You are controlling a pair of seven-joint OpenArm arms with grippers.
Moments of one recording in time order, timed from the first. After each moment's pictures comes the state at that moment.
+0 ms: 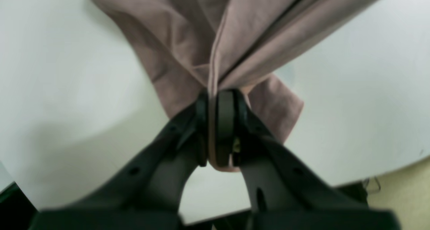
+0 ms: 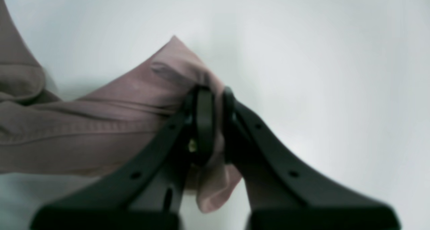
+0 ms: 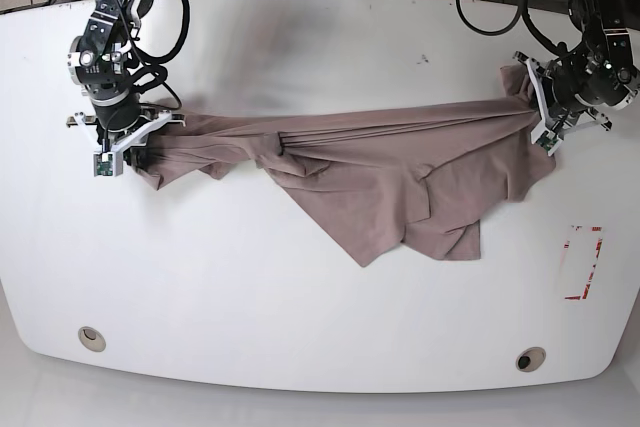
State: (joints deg) left arm 13.3 -23.5 -18.7 106.3 -21.1 -41.0 73.5; right arm -11.7 6.7 25.5 106.7 9.6 18.1 -44.2
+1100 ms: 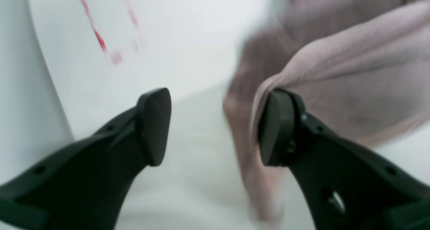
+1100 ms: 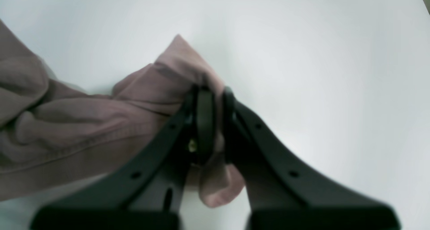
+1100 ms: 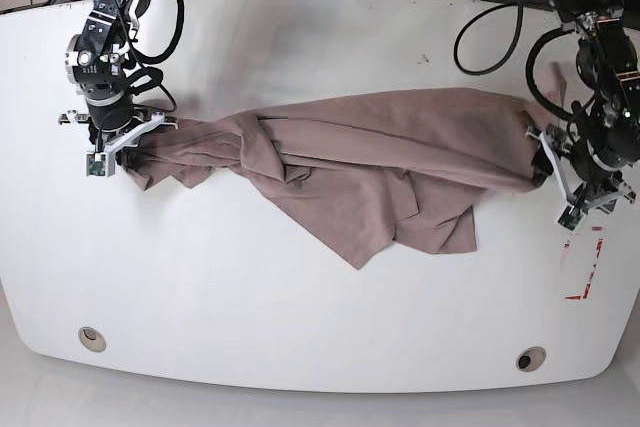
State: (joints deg) left arm -6.0 -20.7 -21.0 106.2 -19.6 -42.0 74.3; right arm -11.4 6.9 25.9 106.7 8.3 17.0 -43.9
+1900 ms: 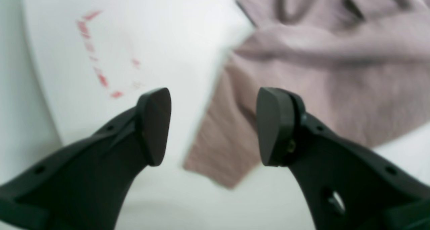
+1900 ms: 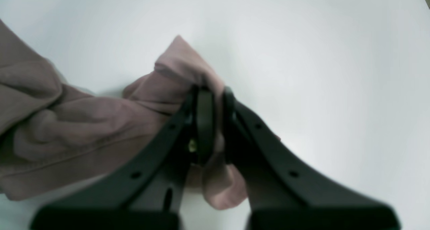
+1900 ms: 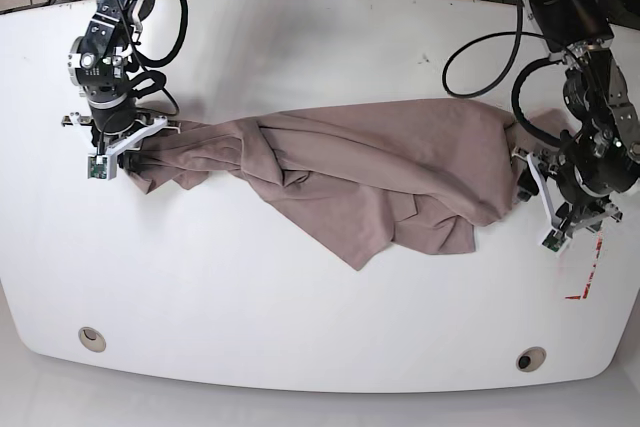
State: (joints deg) left arm -11.1 -18.1 -17.7 105.0 -20.5 -41.9 82.8; right arm -10.5 5.7 25.9 106.7 8.1 17.0 -43.9
